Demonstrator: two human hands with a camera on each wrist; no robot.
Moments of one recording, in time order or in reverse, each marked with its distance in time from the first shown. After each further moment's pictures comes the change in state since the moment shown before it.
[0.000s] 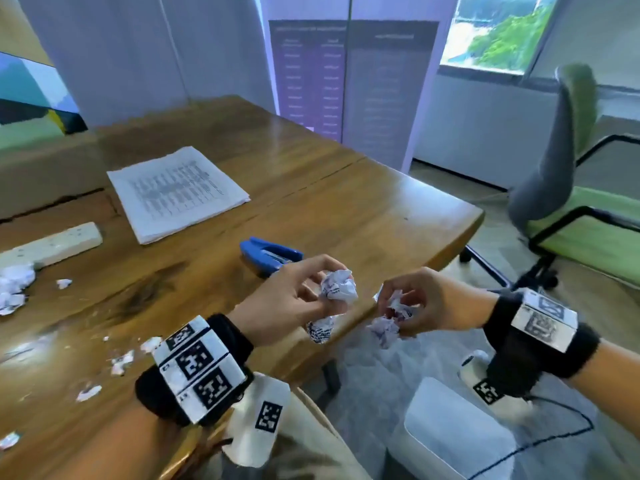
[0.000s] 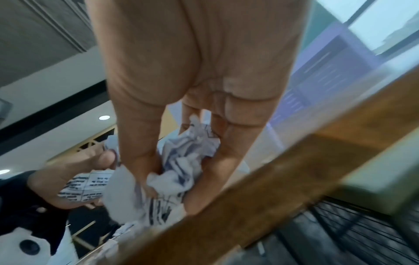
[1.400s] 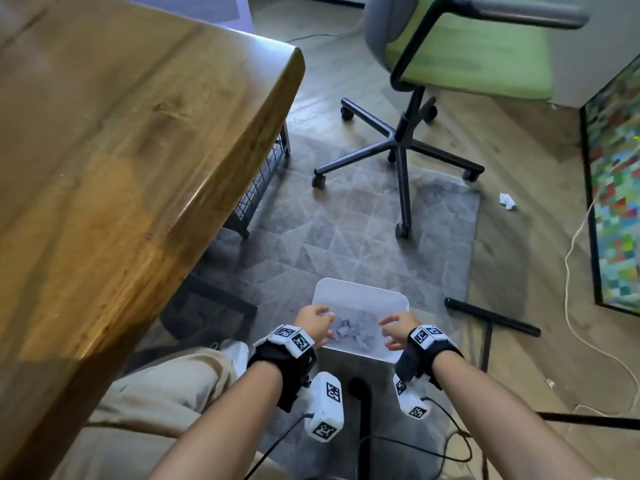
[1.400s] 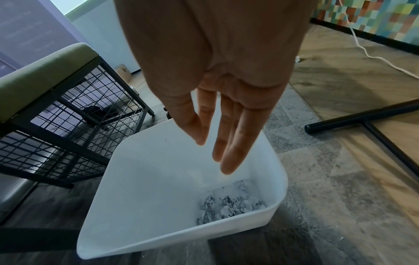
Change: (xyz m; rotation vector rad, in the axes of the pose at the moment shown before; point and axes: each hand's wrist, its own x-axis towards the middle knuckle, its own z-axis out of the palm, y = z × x) left_hand 0.132 -0.184 0.340 -0.234 -0.279 -1.040; right_hand -0.141 0.374 0.186 0.834 0.440 1.357
